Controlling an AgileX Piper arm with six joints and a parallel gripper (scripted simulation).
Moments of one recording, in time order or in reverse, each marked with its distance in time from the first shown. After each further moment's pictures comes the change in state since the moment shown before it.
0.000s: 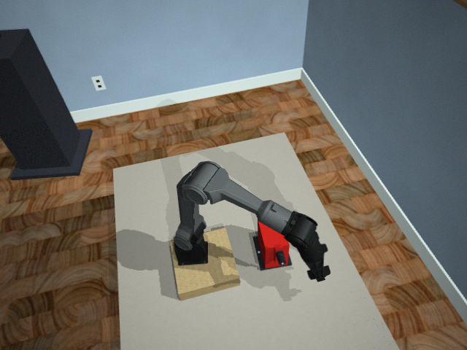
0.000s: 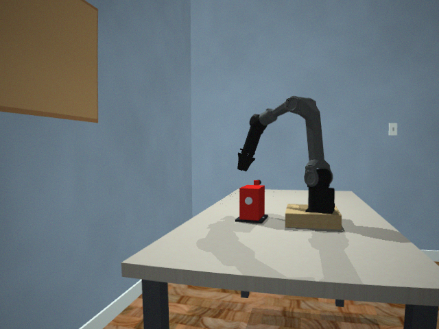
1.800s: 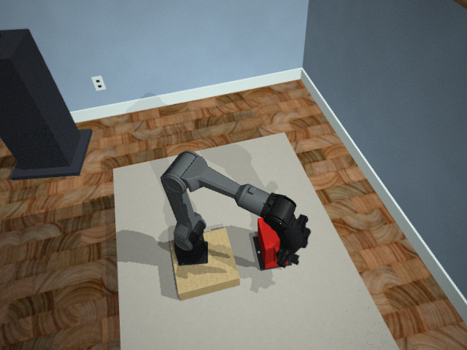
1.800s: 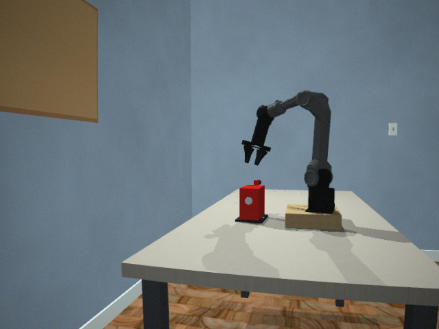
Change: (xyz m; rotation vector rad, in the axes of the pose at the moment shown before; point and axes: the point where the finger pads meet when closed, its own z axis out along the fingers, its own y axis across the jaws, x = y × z) arm 0.037 0.024 -0.041 0.079 0.009 0.690
